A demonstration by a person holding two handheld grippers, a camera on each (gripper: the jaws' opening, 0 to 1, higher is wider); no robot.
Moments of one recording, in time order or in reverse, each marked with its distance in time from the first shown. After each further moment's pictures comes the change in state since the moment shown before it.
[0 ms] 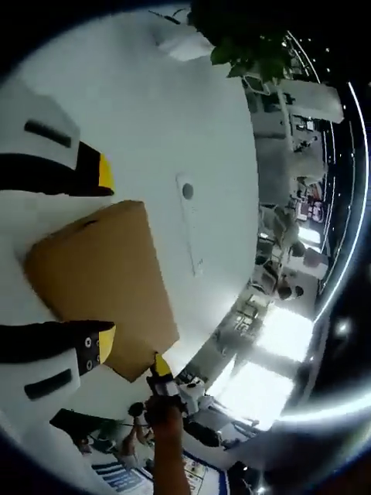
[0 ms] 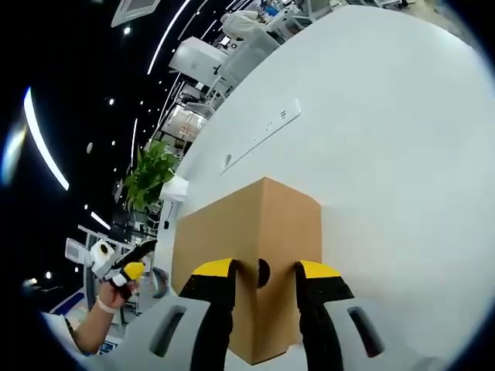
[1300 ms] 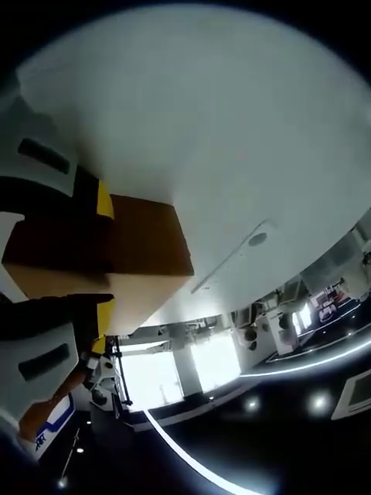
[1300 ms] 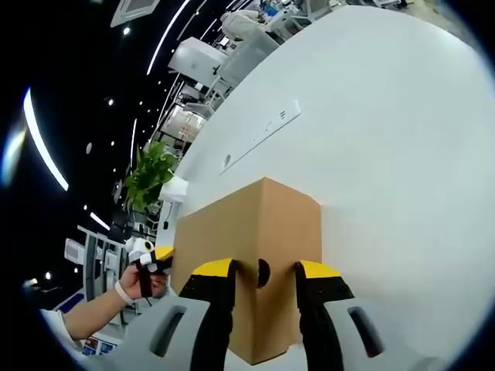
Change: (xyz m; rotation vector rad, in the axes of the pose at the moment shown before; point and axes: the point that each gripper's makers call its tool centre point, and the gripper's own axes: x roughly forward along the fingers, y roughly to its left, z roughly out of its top) left arm 0.042 0.012 -0.055 -1.036 0.060 -0.251; right arm -0.001 0.003 -0.002 0.002 -0.002 -0.005
